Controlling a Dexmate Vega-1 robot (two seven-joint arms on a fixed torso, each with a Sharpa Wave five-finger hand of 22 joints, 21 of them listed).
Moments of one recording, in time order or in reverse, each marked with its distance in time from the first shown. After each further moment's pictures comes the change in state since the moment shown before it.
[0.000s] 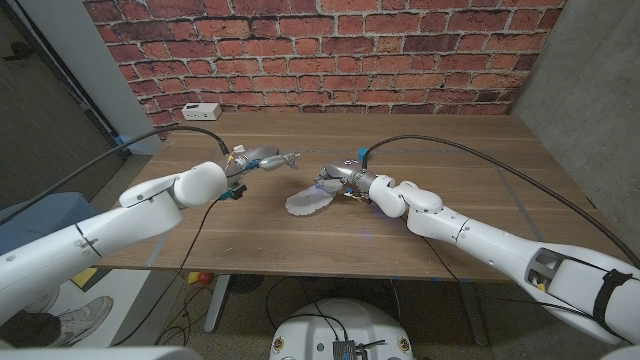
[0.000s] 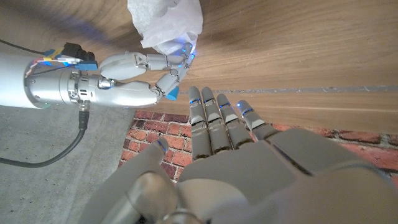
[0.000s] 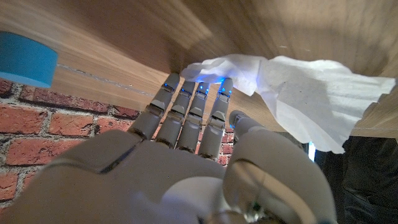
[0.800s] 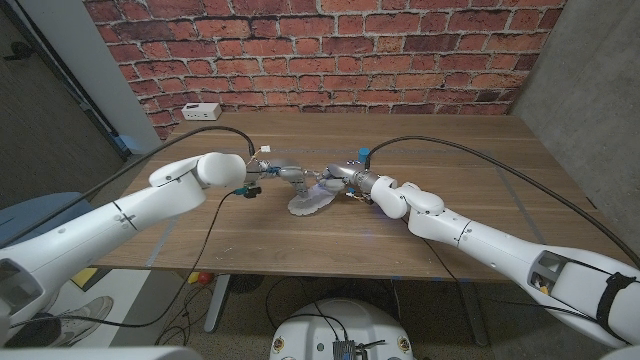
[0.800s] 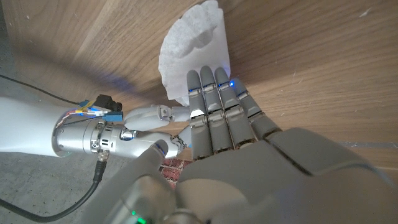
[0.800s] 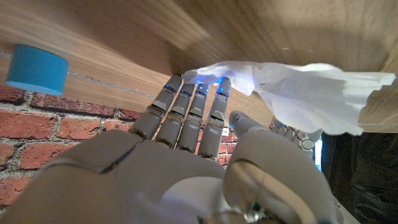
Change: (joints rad) left arm -0.208 -0.113 0.160 0.108 0.060 -0.017 -0.421; left_hand -0.056 -0.025 0.044 -0.010 0.000 0.205 0.070 0.036 0.002 0.255 0.060 0.056 0.012 0.300 0.059 0.040 -0.016 0.229 0.070 0.109 -0.025; right arm -0.016 -0.011 0.011 -0.021 0.025 -0.021 -0.009; right_hand -0.005 0.005 0.000 0.000 -0.004 -0.007 0.018 -0.008 0.001 -0.009 0.009 0.000 -0.001 0.000 0.000 0.008 0.014 0.003 -0.007 -0.005 0.000
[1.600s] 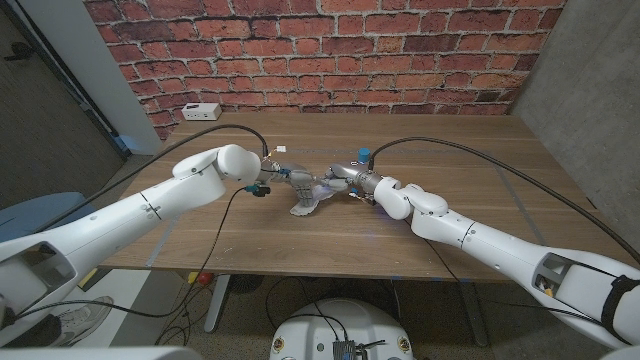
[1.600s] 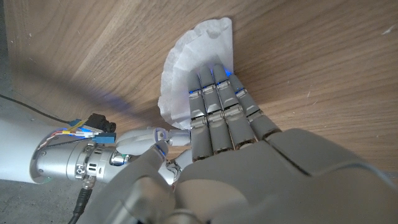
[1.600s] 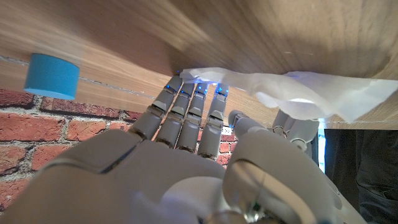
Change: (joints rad) left arm -0.096 -0.054 0.116 0.016 0.076 0.140 -0.180; left_hand -0.009 -0.001 0.026 -0.002 0.000 -0.031 0.003 -0.022 0.011 -0.035 0.019 -0.023 0.022 -0.012 -0.010 -0.026 0.003 0.015 0.030 0.018 -0.010; right arm -0.013 -0.016 0.015 -0.012 0.016 0.001 -0.012; right_hand -0.001 0.001 0.008 -0.008 0.000 -0.007 0.007 -0.004 0.006 -0.005 0.005 -0.015 0.000 -0.005 0.005 0.000 0.012 -0.002 -0.002 0.002 0.005
